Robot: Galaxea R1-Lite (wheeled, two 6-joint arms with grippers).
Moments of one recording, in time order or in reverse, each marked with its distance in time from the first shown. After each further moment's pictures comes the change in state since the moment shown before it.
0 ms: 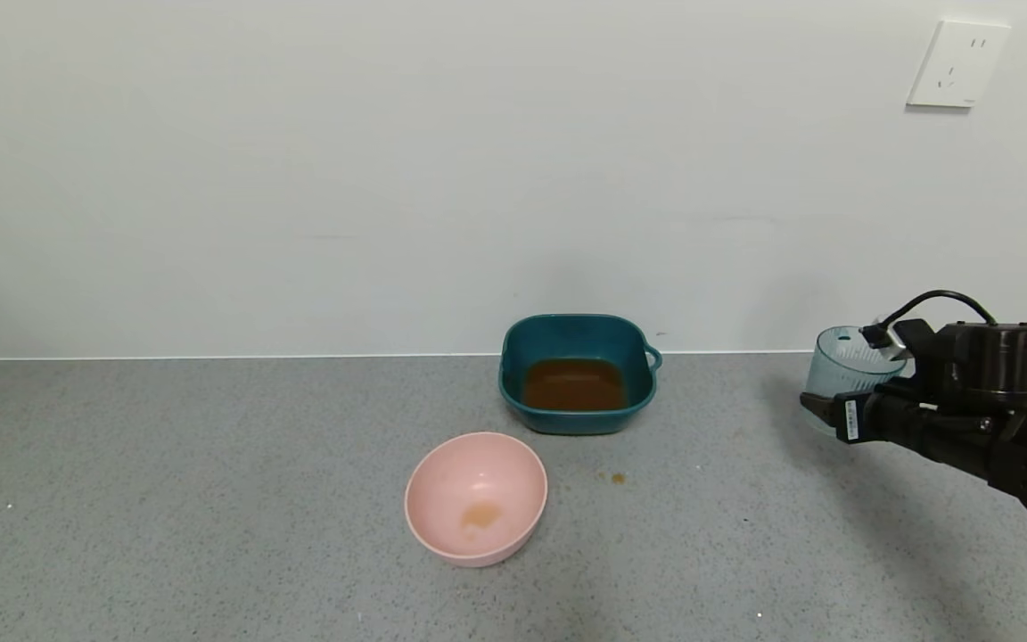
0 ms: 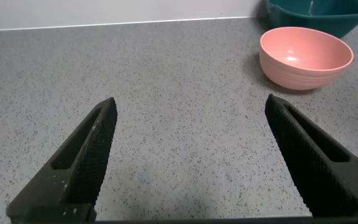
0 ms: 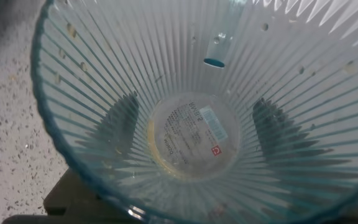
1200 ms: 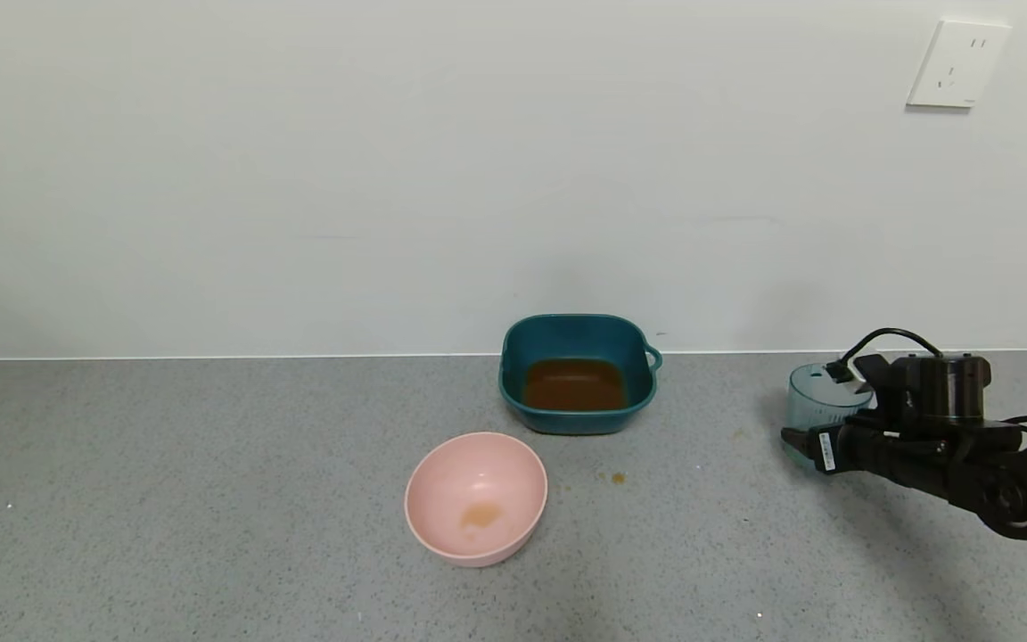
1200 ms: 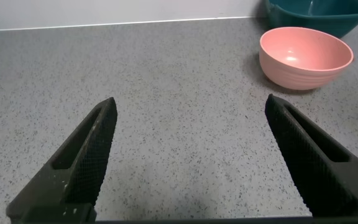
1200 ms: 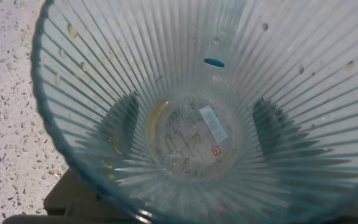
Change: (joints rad) left arm 0.000 0.000 0.000 0.000 0.000 0.000; right arm 0.018 0.110 0.003 -0.003 -0.009 -0.027
